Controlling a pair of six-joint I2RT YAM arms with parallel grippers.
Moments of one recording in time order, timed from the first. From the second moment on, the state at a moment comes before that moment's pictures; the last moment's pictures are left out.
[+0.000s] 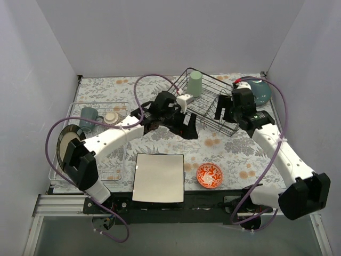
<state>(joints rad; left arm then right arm) -0.73 1.58 1.37 -0.42 0.39 -0.34 0.38 1.26 1.13 -0.56 0.19 0.35</state>
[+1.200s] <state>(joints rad) -1.09 1.95 1.42 -0.46 0.20 -0.26 0.10 1.01 1.21 -0.72 0.06 0.38</state>
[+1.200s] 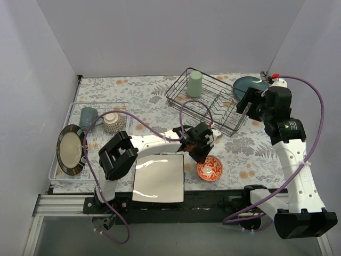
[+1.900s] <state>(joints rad) -0.70 1.95 1.91 -0.70 0.13 -0.38 0.28 1.13 1.27 -0.53 -0.41 0.14</state>
